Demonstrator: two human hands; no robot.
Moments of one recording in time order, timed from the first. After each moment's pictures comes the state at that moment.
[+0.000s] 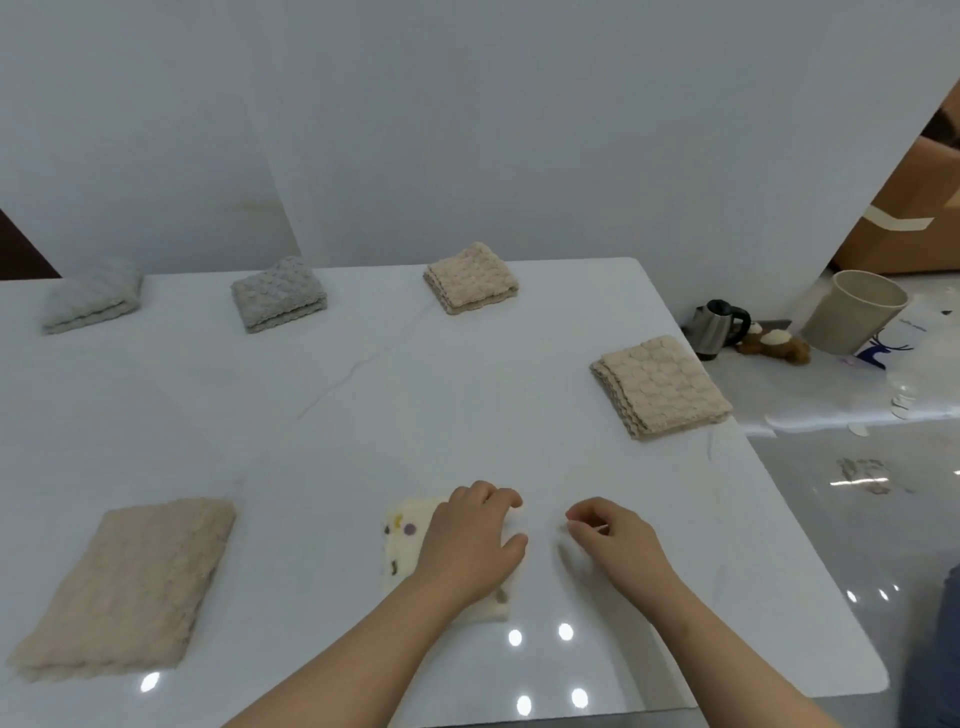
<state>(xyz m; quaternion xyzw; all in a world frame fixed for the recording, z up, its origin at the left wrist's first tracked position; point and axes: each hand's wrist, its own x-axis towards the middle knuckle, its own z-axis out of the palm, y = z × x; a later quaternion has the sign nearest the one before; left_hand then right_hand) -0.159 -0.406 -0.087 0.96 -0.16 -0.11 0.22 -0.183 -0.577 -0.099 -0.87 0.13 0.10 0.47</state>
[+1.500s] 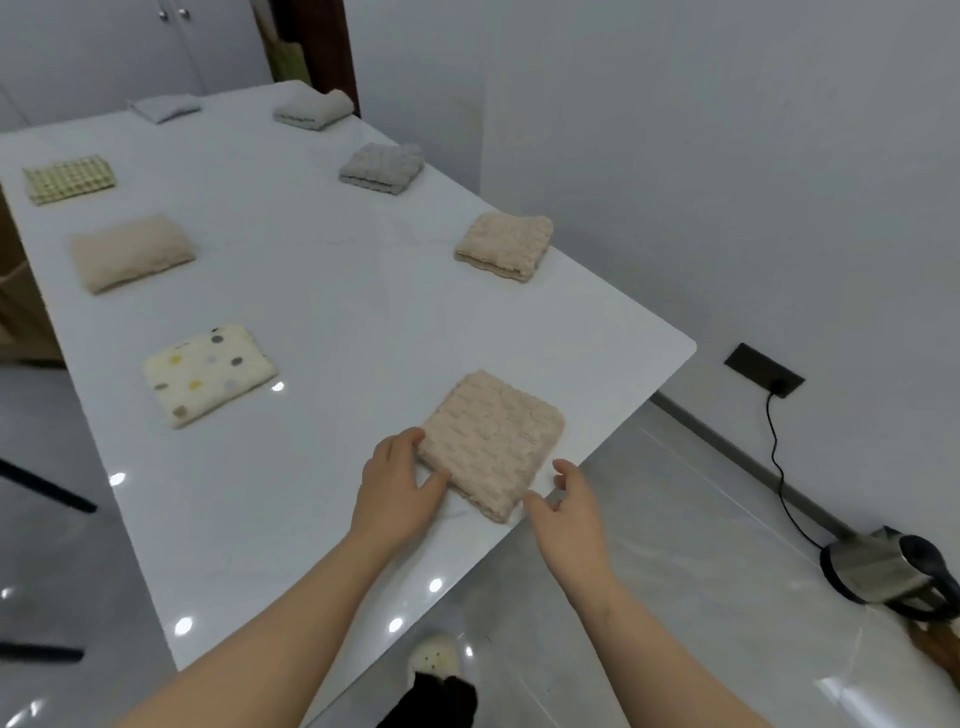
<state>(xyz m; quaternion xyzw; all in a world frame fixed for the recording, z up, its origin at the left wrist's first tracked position) -0.071 -0.746 -0.114 0.81 0.42 0.10 0.39 0.033 -0.886 -0.101 -0.83 -0.15 0.30 0.46</state>
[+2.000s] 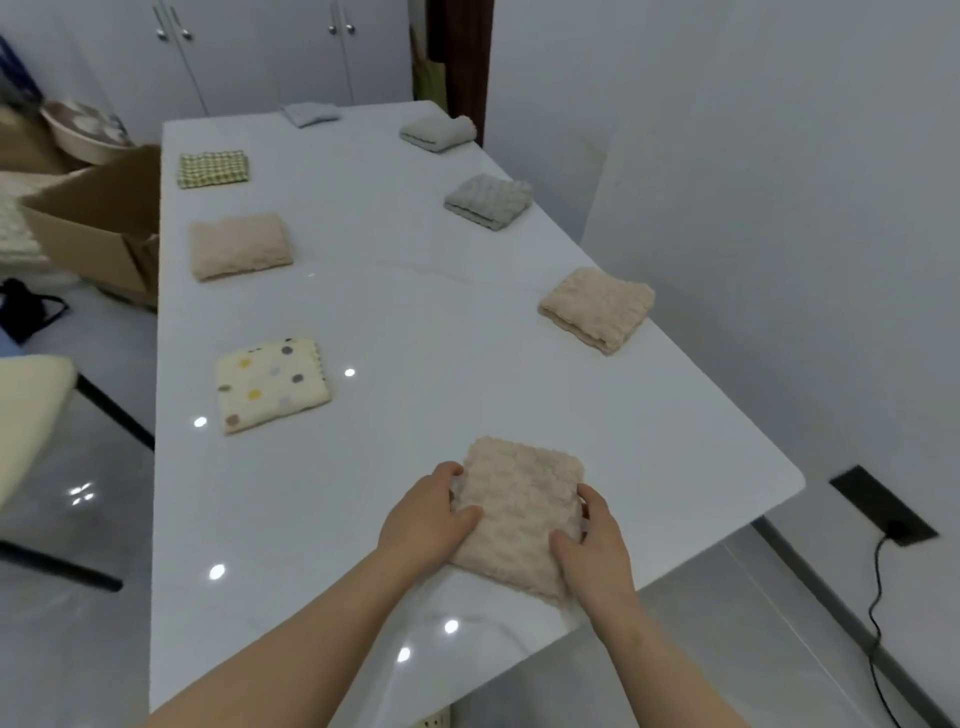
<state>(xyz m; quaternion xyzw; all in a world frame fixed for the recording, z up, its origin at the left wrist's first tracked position) -0.024 -0.701 -0.114 0.76 0.50 0.04 0.41 0.107 -0.815 -0.096 -0.80 -0.28 0.35 0.40</state>
